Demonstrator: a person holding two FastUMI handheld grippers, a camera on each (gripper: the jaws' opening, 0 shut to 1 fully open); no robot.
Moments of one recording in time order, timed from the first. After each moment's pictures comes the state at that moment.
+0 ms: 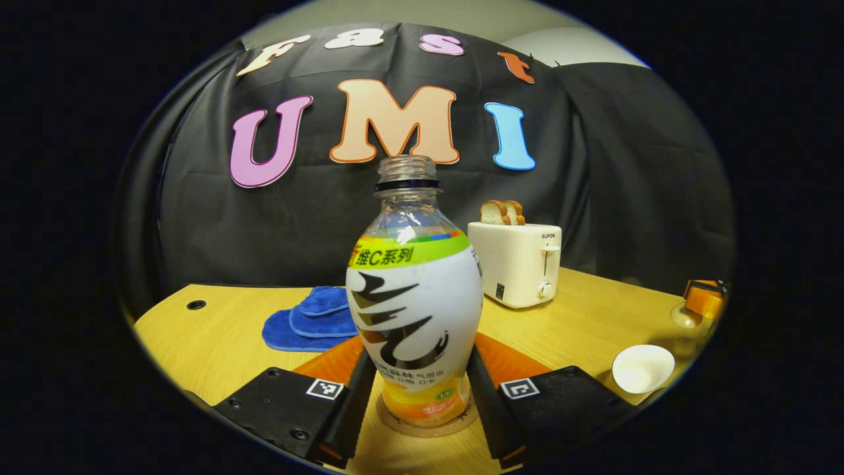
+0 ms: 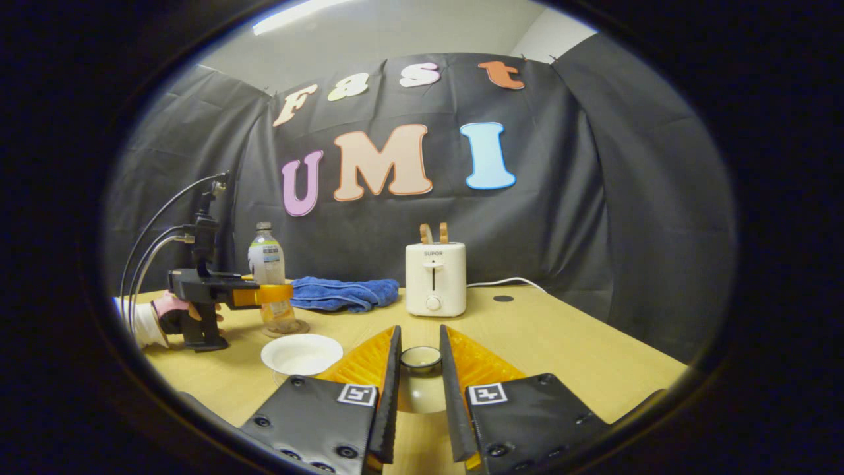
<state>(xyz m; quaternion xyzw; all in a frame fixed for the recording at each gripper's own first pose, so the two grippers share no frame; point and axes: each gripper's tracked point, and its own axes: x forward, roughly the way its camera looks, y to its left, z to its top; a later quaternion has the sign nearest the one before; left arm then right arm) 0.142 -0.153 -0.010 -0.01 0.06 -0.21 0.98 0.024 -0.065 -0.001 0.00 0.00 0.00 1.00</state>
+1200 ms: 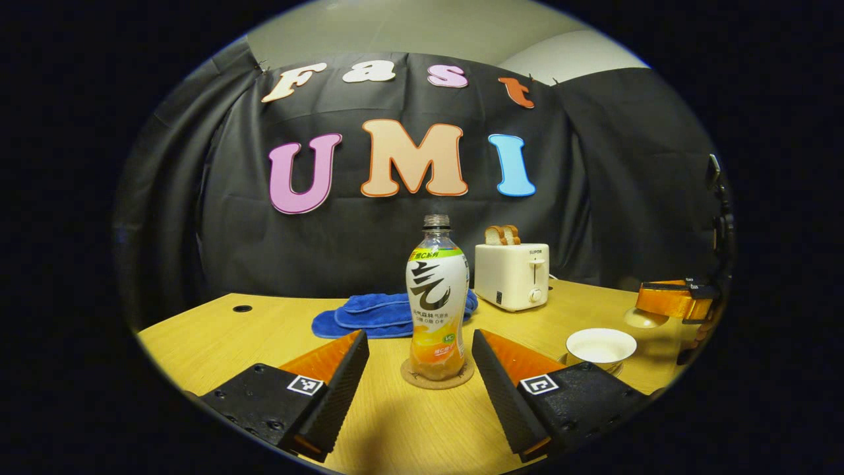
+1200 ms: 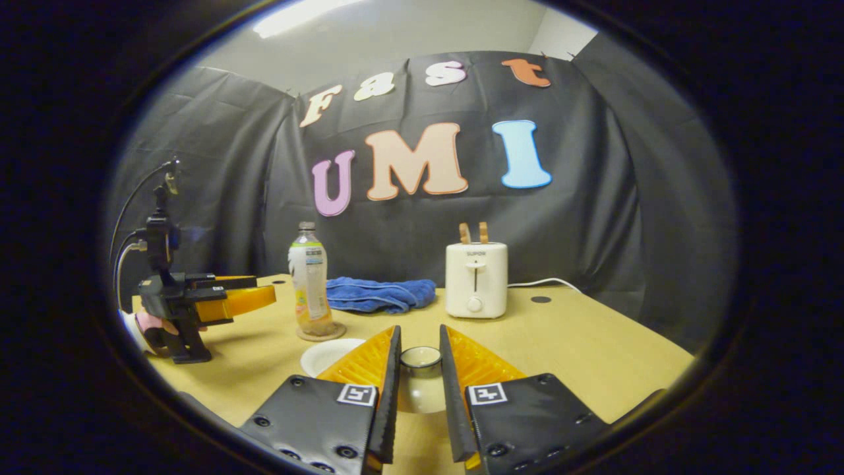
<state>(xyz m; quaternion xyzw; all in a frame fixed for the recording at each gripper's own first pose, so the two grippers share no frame) 0.048 -0.102 0.009 -0.01 0.00 -0.15 0.99 0.030 -0.002 -0.004 0.00 0.01 0.08 1.00</state>
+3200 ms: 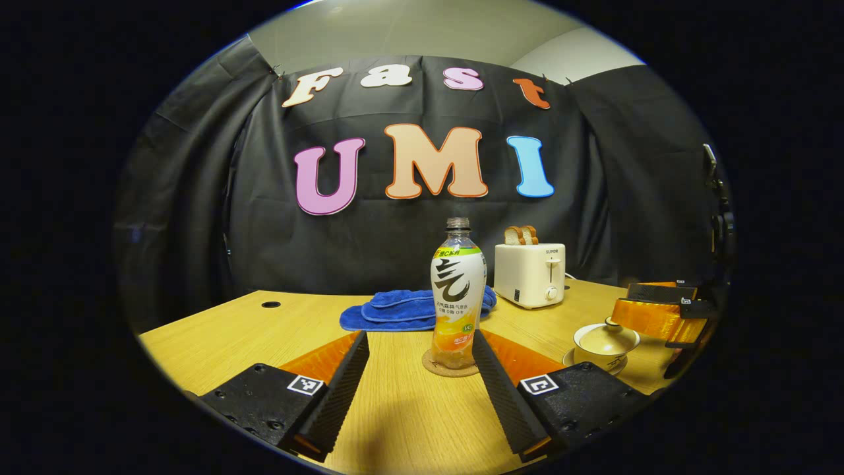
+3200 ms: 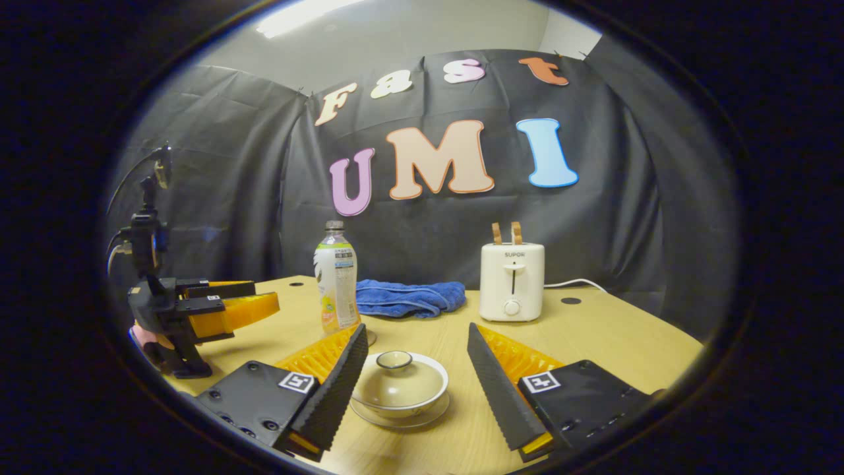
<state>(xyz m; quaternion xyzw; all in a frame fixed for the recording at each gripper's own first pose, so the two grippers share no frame) 0.031 -0.080 0.008 -0.01 0.00 -0.11 0.99 0.041 0.032 -0.005 0.00 0.00 0.09 1.00</state>
